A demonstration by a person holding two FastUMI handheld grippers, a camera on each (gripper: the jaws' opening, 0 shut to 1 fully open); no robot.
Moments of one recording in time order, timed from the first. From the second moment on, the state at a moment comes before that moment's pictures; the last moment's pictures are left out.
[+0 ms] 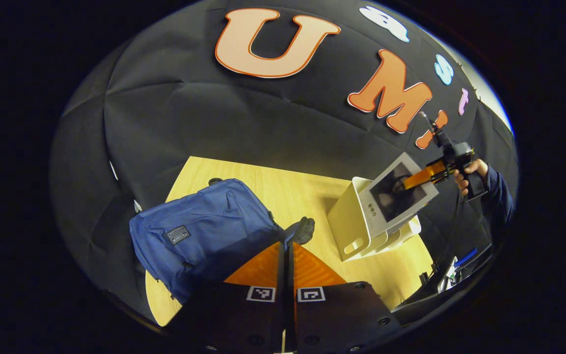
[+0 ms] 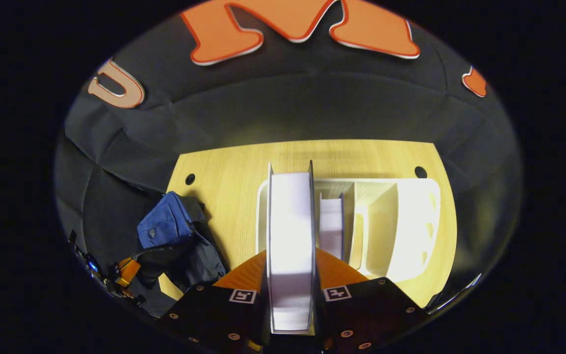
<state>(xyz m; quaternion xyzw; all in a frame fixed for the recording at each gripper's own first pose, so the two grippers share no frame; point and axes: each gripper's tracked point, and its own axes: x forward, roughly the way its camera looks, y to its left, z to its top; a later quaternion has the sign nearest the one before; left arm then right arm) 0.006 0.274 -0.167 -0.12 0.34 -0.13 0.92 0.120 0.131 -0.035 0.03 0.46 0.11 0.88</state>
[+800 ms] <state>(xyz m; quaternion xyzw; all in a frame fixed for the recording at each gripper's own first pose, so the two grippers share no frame) 0.030 0.275 -0.137 -0.13 0.40 -0.11 0.90 0.017 0.220 0.008 0.16 0.39 0.26 0.87</state>
